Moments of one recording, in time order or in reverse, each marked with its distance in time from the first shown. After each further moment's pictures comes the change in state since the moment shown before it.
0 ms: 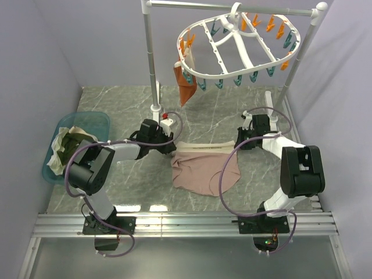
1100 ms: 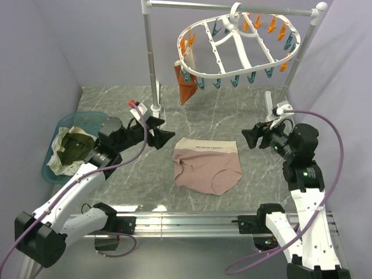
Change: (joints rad) left arm 0.031 -0.741 -0.011 -0.121 0.107 -0.072; right arm -0.026 -0.888 0.059 -0.224 -0.129 -0.048
